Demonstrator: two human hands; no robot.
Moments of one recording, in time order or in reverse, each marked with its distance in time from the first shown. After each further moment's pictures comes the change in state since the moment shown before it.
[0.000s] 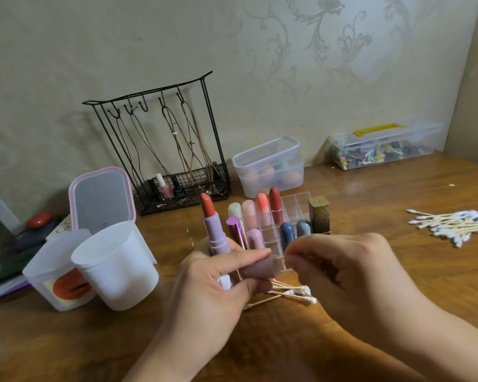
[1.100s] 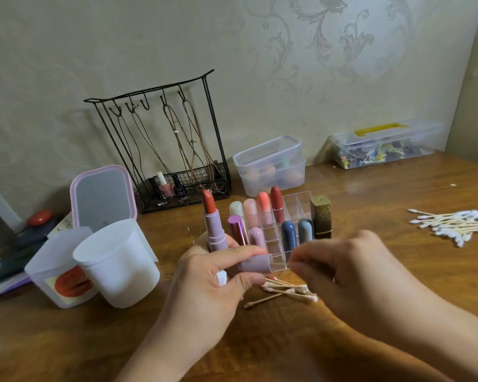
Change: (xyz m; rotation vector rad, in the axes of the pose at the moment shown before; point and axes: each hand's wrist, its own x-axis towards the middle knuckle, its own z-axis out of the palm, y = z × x) left_hand 0.002 -0.006 -0.004 -0.008 -0.061 -0.023; right_hand 0.002 0.000 -0.006 -0.043 -0.183 0.064
